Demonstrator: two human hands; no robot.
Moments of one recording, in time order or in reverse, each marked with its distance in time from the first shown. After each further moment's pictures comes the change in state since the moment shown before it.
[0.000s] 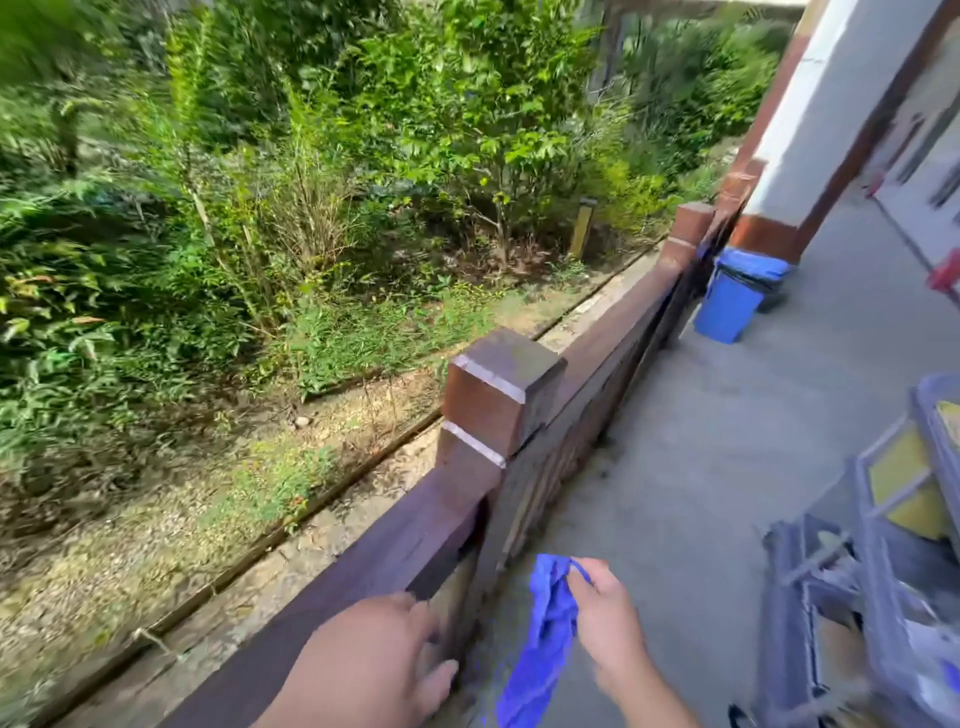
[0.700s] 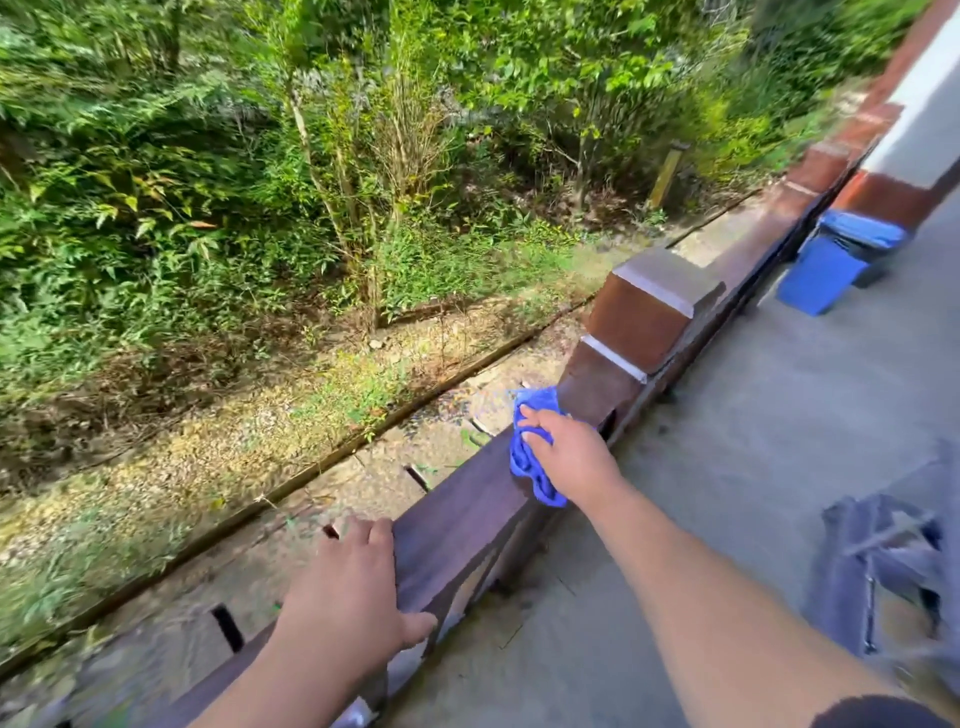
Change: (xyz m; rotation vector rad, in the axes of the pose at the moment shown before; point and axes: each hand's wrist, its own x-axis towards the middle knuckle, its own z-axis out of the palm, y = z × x) left_hand -0.126 -0.126 0.040 -0.027 -0.036 -0.443; right_hand -0.015 -0.074 0.173 -0.674 -0.326 -0.557
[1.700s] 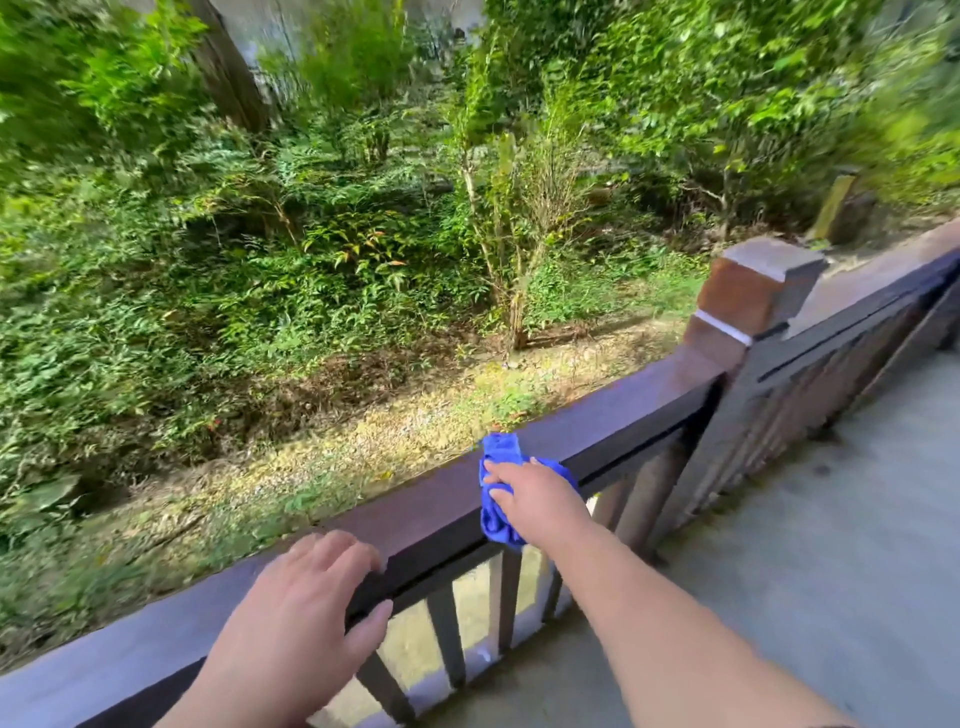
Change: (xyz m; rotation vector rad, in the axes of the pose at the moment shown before) left_hand -0.312 -0.118 0.032 -0.002 0.377 -0.007; right_hand -0.223 -0.171 0.108 -0.032 -0.314 -0.254
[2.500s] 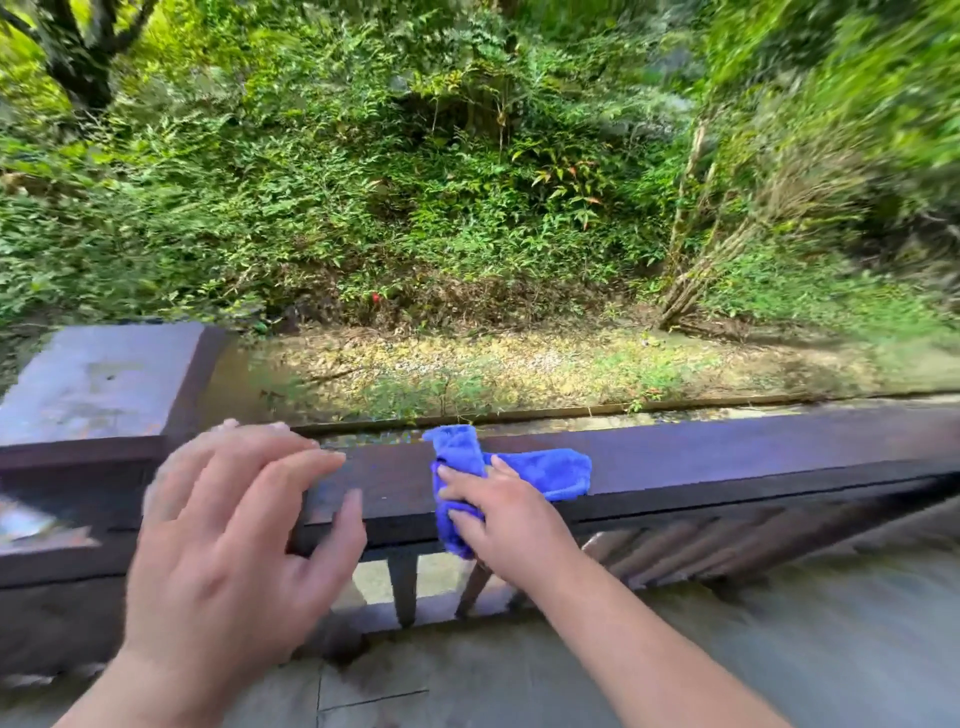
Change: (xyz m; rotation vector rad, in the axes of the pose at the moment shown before) left_hand -0.278 -0.271 -0.054 0.081 0.928 -0.170; right_hand -0.102 -0.360 0.252 0.010 -0.203 -0.562
